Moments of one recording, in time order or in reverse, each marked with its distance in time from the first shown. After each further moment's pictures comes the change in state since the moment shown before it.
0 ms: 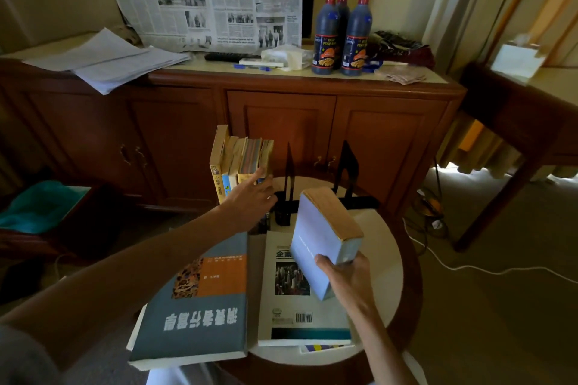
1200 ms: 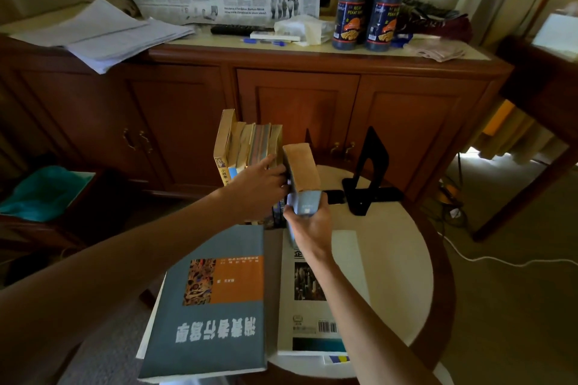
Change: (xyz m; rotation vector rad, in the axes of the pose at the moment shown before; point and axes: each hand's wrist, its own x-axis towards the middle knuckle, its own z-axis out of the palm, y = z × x) left_hand 0.000 -0.030 0.012 -0.130 0.116 0.123; right_hand 0.085 0.001 0.125 0.113 0.042 -0.053
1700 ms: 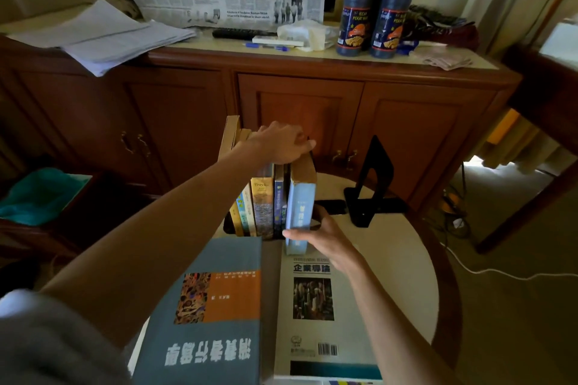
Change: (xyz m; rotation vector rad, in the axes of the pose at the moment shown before) left_hand 0.086 -0.075 0.002 -1.023 -0.078 -0.528; right_hand 0.043 0.017 -0.038 -0.129 -0.487 0.339
